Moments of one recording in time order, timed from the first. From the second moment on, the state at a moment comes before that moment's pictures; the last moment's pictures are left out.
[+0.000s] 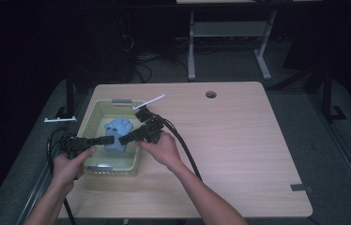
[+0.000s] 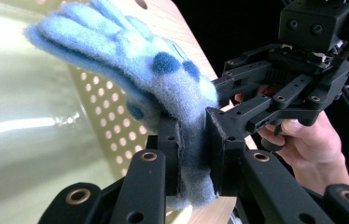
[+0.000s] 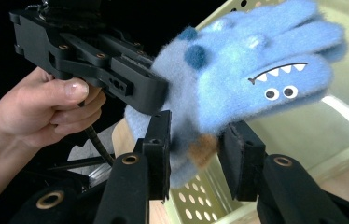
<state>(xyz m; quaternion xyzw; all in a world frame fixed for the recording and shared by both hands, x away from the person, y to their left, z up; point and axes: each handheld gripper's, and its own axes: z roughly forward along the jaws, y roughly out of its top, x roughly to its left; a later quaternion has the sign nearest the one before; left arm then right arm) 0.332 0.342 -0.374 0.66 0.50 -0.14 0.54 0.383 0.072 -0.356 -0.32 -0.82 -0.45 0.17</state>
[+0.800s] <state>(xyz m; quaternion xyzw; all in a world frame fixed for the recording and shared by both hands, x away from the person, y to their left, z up) 0.346 0.346 -0.400 0.70 0.56 -0.10 0.44 0.382 0.065 -0.365 -0.33 -0.82 -0.43 0.17</state>
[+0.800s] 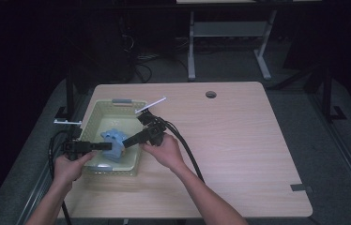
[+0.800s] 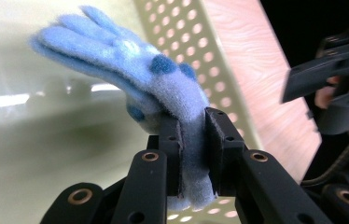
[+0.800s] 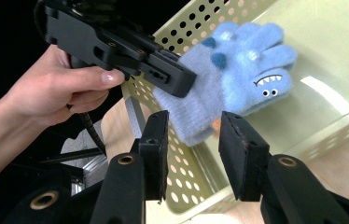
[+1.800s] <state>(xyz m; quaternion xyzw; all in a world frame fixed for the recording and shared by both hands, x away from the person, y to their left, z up) 0.367 0.339 -0.418 0.75 0.61 -0.08 0.24 0.384 0.073 -0.374 -0.33 -0.83 -0.42 0.16</state>
